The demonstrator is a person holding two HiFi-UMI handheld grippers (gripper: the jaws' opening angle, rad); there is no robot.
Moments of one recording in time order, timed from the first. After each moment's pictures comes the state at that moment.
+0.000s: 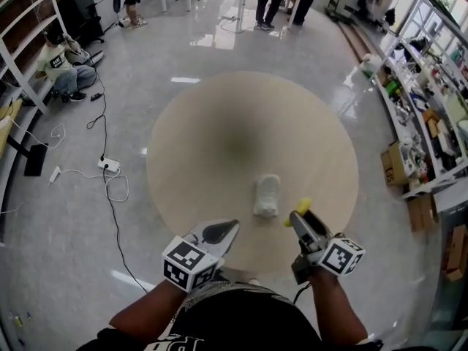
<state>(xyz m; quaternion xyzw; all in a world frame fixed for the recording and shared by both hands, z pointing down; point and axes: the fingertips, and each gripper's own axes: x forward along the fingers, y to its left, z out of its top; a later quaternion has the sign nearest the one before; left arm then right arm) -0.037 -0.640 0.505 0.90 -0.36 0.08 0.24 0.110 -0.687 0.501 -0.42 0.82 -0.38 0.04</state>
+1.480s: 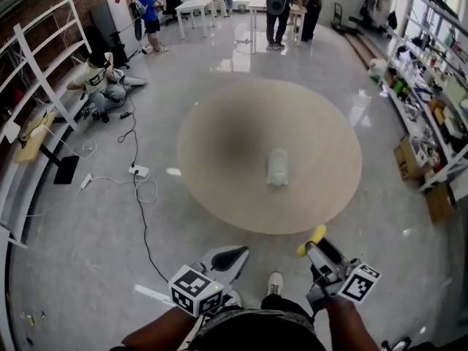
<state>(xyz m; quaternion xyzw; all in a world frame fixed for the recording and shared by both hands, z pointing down) 0.005 -0.389 0.471 0.89 -0.39 0.06 0.23 0.153 -0.424 0.446 -0.33 0.85 -0.40 0.14</state>
